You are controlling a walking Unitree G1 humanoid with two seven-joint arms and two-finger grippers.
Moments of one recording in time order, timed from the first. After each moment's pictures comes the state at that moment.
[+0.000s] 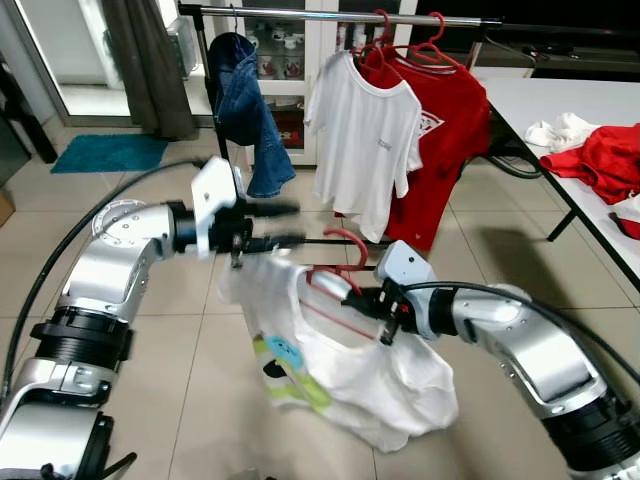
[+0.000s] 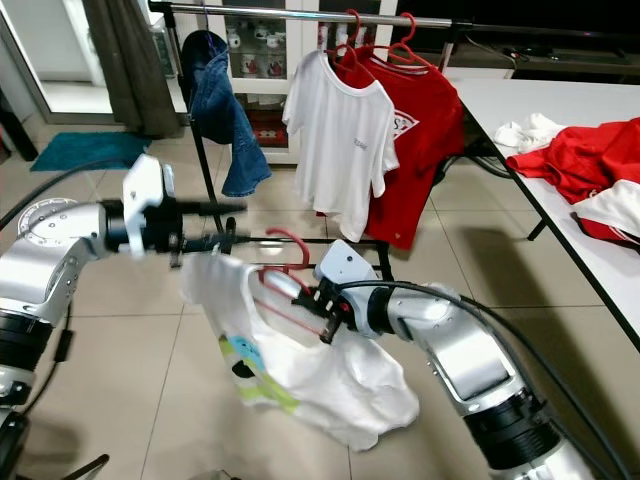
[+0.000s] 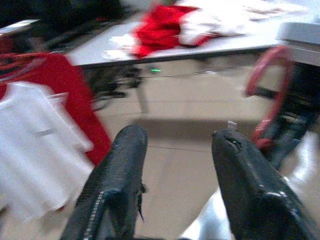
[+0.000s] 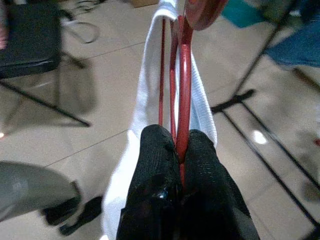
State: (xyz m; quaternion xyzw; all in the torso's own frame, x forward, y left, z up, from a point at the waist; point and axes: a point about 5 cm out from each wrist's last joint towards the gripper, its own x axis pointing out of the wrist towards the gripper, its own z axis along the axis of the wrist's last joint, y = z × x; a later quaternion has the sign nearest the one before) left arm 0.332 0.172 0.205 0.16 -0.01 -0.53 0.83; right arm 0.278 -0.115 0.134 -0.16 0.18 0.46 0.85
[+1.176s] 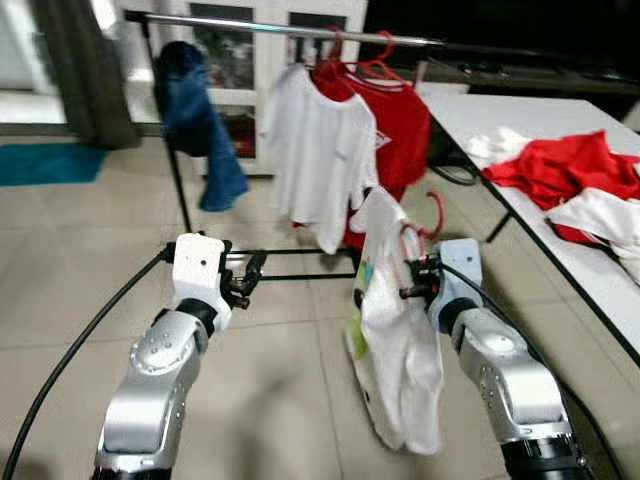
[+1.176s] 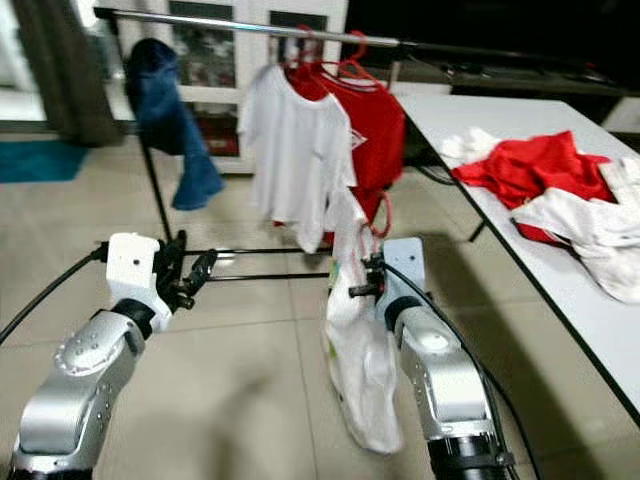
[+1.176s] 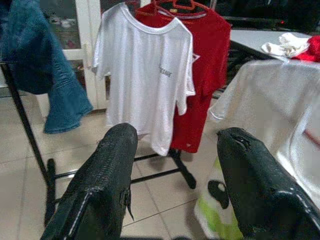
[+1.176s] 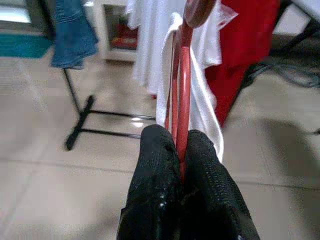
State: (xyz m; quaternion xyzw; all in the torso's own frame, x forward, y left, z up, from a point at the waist) left arm 0.265 0.159 0.129 0.02 0.06 -0.12 0.99; right arm 0.286 -0.142 0.098 0.01 0.16 0.12 0.98
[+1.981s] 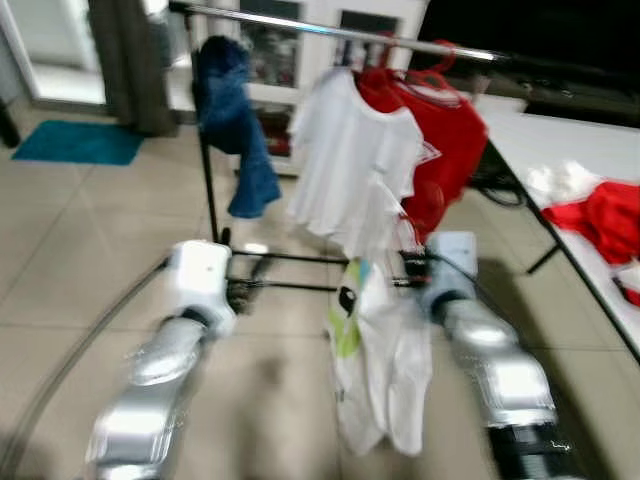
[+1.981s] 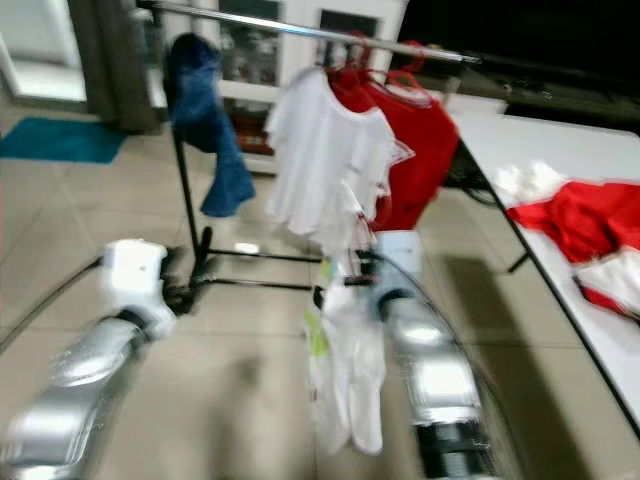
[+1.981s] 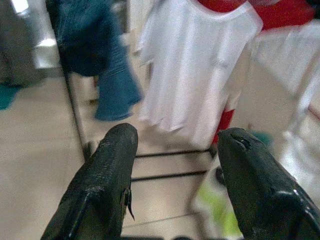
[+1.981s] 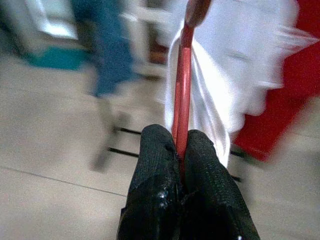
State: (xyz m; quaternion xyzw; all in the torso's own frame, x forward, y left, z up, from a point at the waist) left arm 0.258 0.174 0.121 0.04 0.08 -0.09 0.99; right arm 0.298 -0.108 0.106 0.06 0.13 0.15 0.98
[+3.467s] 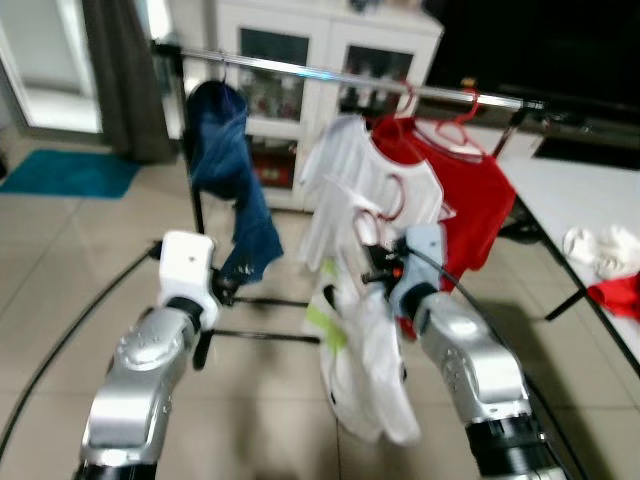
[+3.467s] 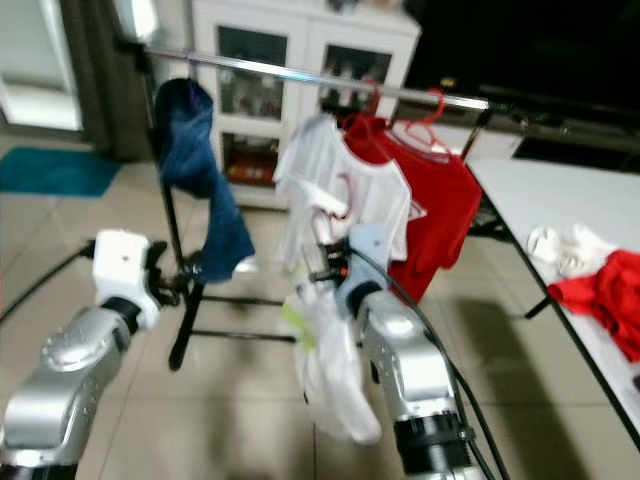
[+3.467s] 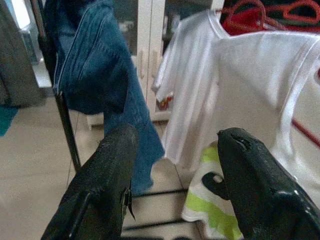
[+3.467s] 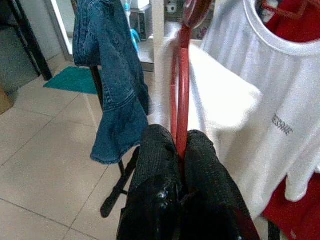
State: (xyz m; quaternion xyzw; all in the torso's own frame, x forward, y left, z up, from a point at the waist) left arm 0.270 0.170 0.131 0.03 0.08 -0.11 0.99; right arm 0.301 -0.100 0.110 0.06 0.12 0.18 0.97
